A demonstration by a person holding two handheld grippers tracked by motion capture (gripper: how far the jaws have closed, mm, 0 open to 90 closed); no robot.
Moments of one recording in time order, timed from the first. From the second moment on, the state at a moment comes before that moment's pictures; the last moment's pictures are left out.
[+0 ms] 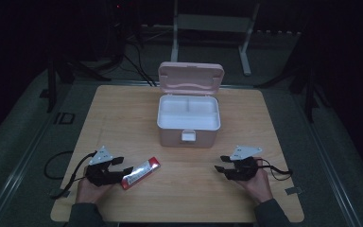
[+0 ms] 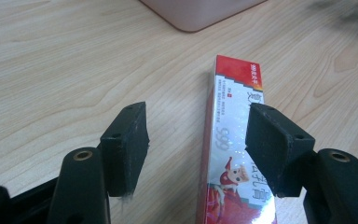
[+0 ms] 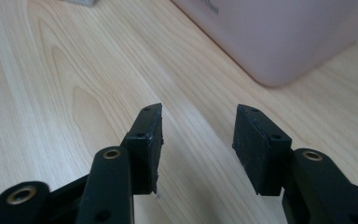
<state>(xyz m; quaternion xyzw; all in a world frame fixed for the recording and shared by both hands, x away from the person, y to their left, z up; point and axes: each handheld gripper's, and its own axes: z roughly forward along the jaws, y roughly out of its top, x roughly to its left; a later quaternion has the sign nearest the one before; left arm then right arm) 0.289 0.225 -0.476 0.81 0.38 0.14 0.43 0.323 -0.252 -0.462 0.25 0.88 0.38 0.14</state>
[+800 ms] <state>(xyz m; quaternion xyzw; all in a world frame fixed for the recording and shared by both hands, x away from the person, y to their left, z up) 0.279 0.182 -0.490 0.88 0.34 0.13 0.32 0.311 -0.260 -0.455 0.25 0.88 0.35 0.18</state>
